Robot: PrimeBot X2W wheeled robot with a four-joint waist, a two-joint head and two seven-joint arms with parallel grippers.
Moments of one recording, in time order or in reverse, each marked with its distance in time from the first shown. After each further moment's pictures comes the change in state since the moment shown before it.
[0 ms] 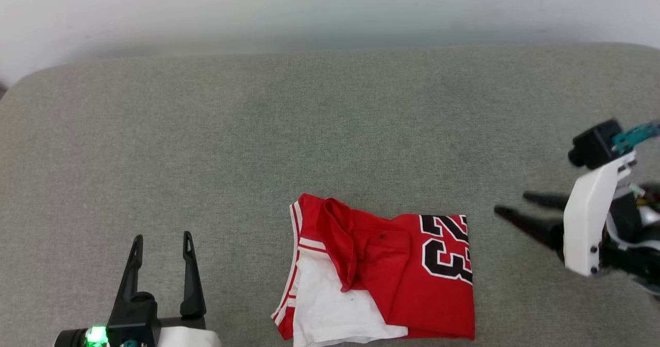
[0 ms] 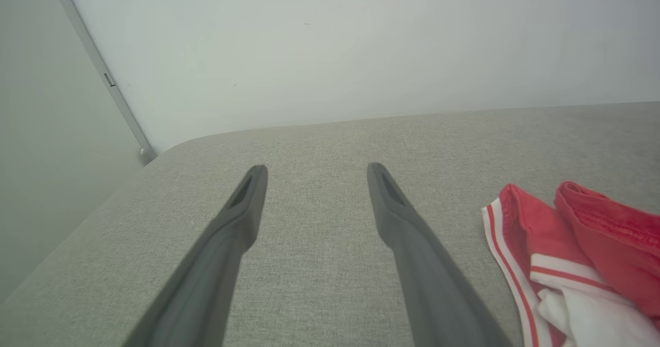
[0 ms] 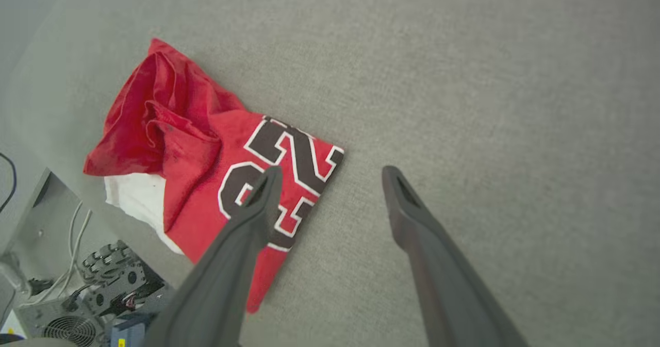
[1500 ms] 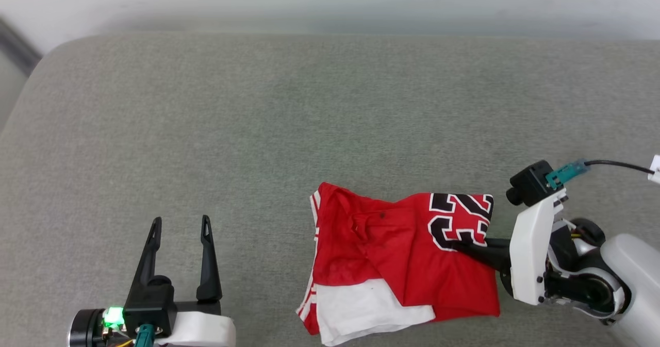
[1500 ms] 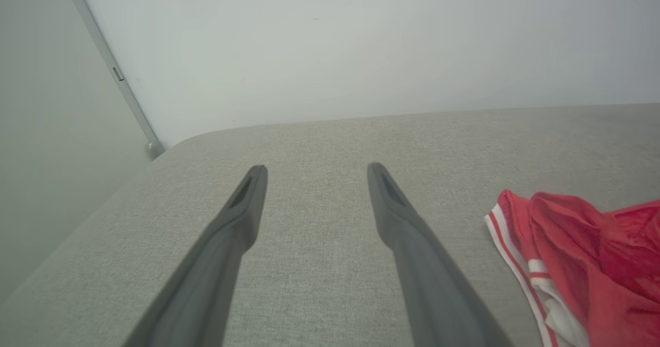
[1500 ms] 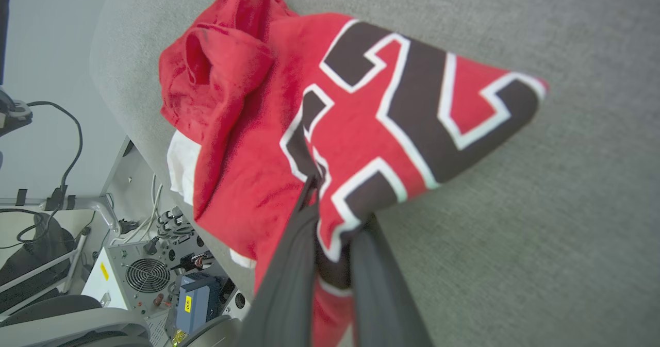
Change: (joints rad) left arm -0.070 -0.011 -0.040 0.029 0.006 -0.011 0.000; right arm -0.022 0.052 0.260 0.112 0.195 0.000 -0.100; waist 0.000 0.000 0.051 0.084
